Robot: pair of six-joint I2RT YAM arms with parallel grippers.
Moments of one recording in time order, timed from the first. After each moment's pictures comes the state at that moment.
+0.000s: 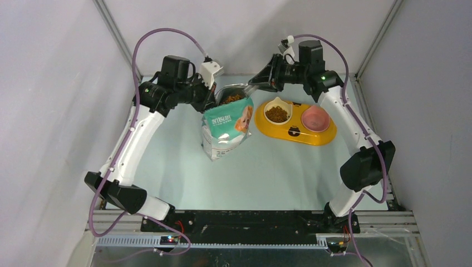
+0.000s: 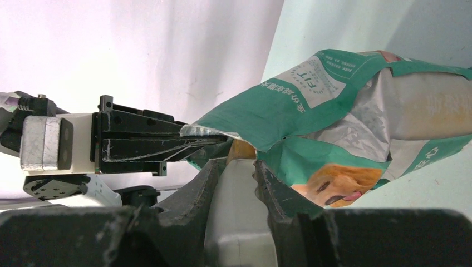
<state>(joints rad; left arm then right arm) -0.41 1.46 1.78 -0.99 0.40 0.29 0.35 1.72 1.79 -0.47 -0.81 0.90</state>
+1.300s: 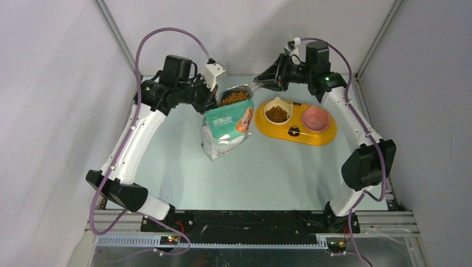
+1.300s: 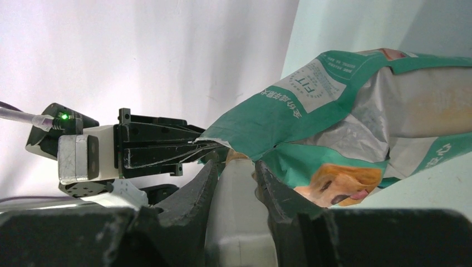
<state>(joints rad) -0.42 1.48 1.80 -1.04 0.40 0.36 0.28 1.72 1.71 -0.35 -0.91 1.04</state>
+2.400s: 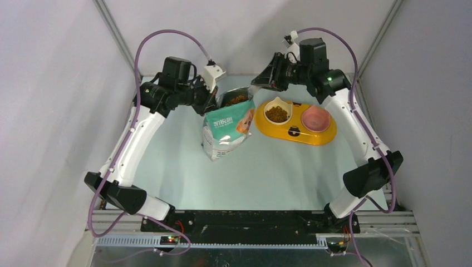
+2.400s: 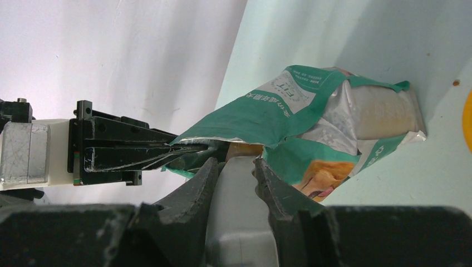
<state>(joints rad) -0.42 1.46 1.78 -1.03 0.43 0.36 0.39 1.65 1.87 -0.65 -0.58 0.74</state>
